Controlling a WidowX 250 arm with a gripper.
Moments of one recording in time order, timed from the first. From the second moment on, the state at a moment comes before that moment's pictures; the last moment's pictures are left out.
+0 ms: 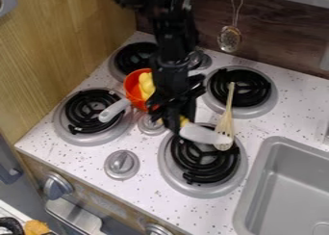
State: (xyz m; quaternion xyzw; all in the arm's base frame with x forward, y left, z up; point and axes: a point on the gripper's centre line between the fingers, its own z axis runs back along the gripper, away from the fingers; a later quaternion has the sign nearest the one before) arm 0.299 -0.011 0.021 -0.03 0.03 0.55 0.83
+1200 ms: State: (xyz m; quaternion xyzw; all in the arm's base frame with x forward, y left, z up) arm 0.379 0.000 -0.021 -0.03 0.01 0.20 0.98
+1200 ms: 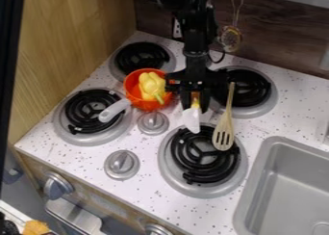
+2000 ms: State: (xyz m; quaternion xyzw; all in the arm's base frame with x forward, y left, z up) arm 0.371 -0.008 -0.020 0.03 0.03 0.23 0.97
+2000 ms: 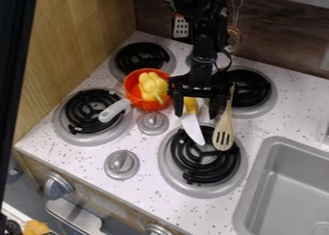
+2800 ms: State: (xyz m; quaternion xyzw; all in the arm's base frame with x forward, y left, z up) arm 0.375 -0.032 0.037 0.03 -0.05 0.31 0.95
